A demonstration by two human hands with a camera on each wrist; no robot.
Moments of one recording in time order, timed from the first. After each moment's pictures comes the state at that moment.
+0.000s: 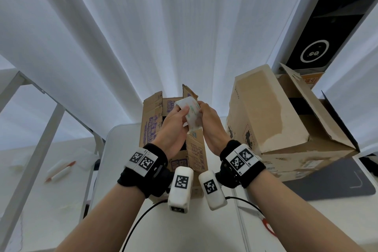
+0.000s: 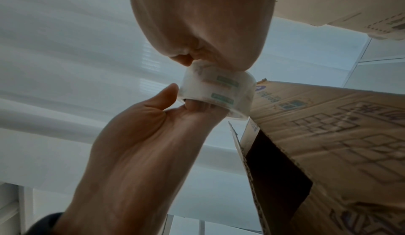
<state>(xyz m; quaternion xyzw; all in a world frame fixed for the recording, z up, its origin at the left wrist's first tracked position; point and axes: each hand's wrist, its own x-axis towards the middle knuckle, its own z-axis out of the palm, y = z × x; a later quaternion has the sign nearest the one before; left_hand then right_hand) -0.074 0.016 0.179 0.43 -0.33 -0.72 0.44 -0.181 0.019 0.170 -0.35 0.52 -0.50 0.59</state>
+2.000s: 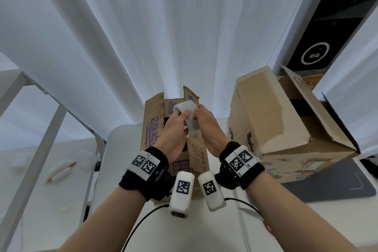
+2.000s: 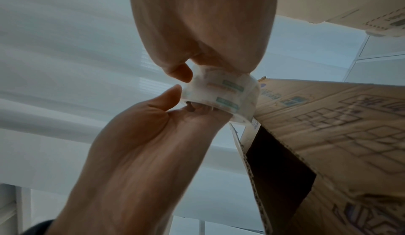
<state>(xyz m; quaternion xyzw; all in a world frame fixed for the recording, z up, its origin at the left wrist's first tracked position) -0.072 0.022 0.177 0.44 -0.35 -0.70 0.44 -0.175 0.022 0.166 -0.38 0.51 -0.48 0.60</state>
